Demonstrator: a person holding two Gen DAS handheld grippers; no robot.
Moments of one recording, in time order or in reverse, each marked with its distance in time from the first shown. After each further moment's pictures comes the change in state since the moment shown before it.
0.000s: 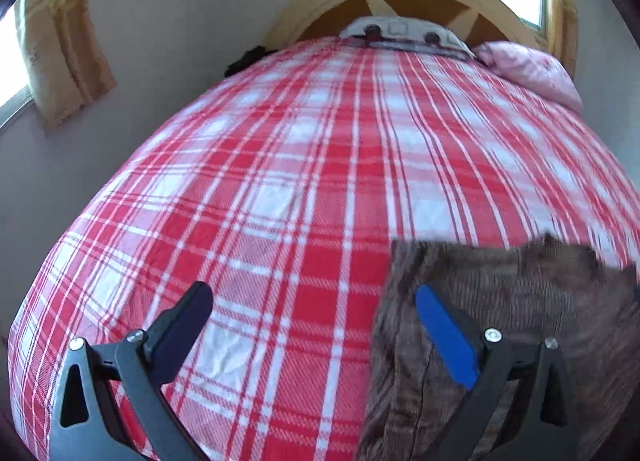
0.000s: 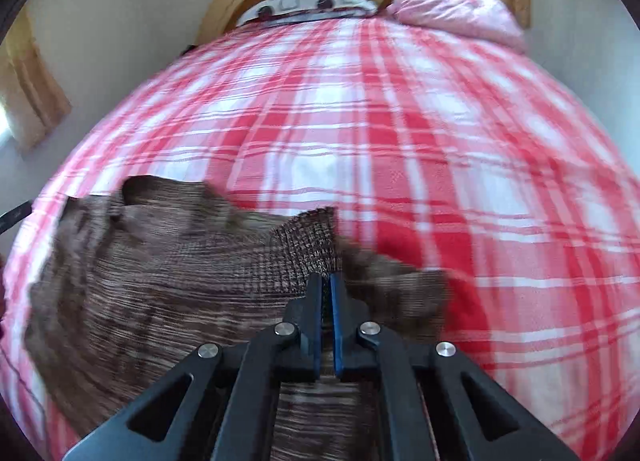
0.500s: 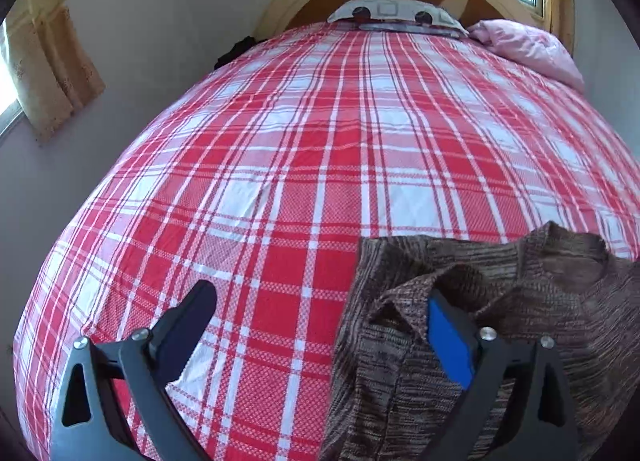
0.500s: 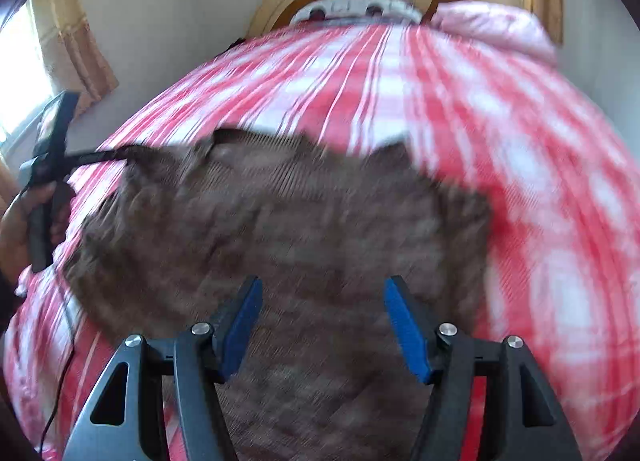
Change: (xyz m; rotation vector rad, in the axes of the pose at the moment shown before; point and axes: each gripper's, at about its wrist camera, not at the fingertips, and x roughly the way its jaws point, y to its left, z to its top) left arm 0.017 -0.028 0.015 0.013 0.034 0.027; right arm -0.058 0.041 -0.051 -0.093 -0.040 0.141
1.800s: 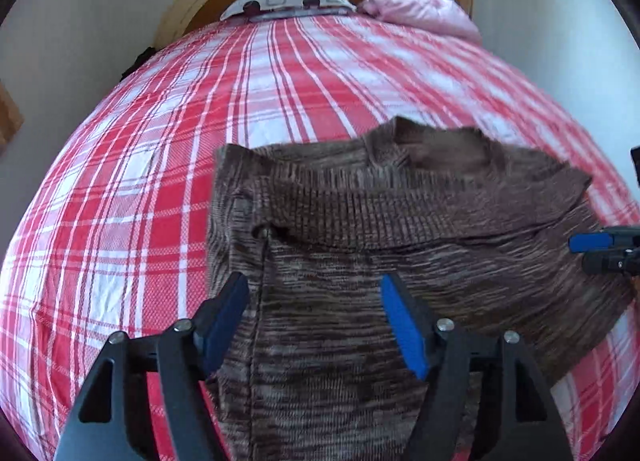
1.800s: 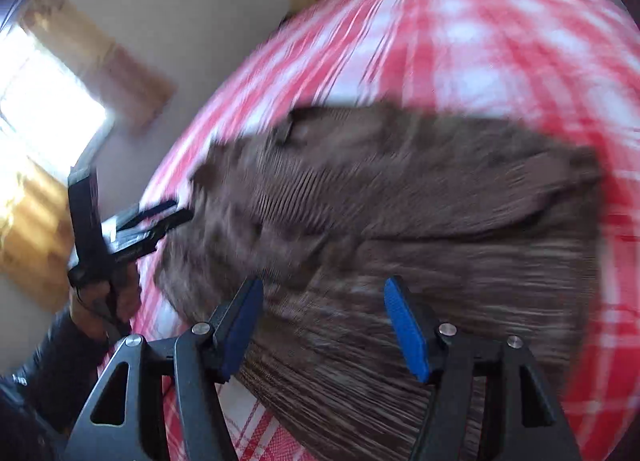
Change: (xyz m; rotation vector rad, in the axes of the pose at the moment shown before) left arm -0.040 -0.050 -0.069 0.238 0.047 -0.275; right arm 0.045 0.021 0.009 0.111 0.216 0.397
